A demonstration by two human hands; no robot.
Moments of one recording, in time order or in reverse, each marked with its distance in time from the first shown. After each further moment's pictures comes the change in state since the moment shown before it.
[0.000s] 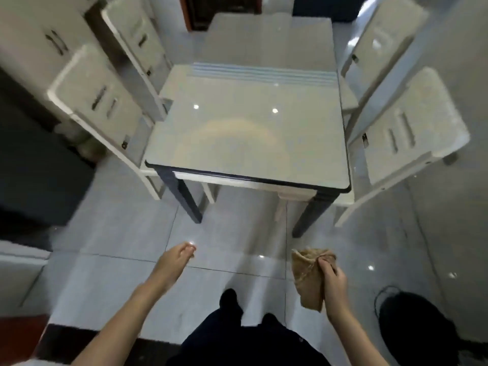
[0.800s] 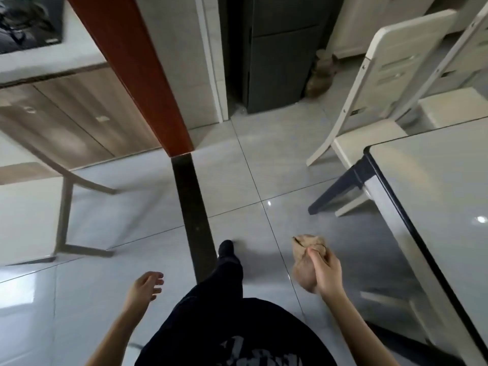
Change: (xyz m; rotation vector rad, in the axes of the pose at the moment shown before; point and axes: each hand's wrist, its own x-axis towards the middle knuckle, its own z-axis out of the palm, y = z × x) left_hand -0.284 -0.254 0.096 -1.063 0.880 -0.990; right_hand -0.067 0.043 0.268 -0.831 -0.898 -0.276
